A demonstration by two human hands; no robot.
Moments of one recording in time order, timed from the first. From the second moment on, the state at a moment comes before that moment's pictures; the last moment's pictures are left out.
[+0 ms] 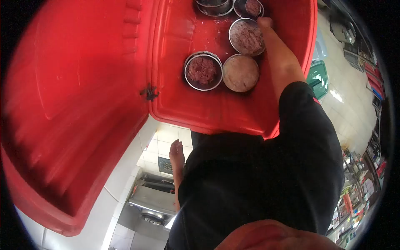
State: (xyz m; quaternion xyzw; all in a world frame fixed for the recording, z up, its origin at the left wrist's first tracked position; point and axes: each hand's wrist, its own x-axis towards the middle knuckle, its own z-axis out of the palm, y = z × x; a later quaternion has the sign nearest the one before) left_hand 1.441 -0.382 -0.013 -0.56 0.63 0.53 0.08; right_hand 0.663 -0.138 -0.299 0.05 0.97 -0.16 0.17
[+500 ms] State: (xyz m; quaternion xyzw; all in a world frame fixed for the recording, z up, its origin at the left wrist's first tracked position) left_hand 1.479 -0.401 -0.025 -0.59 0.62 0.51 0.13; right_hand 0.691 -0.190 -0.217 0.31 0.82 -0.41 0.25
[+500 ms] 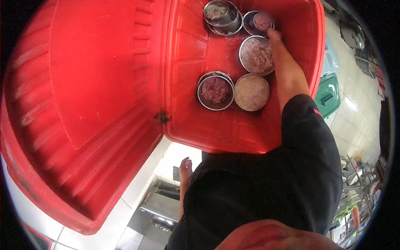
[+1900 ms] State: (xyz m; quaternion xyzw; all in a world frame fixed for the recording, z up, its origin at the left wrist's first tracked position) left_hand 1.503 -0.360 -0.094 -0.59 0.61 0.53 0.05; right_hand 0.987 -0.249 -0.151 -0.04 0.79 -0.45 0.41
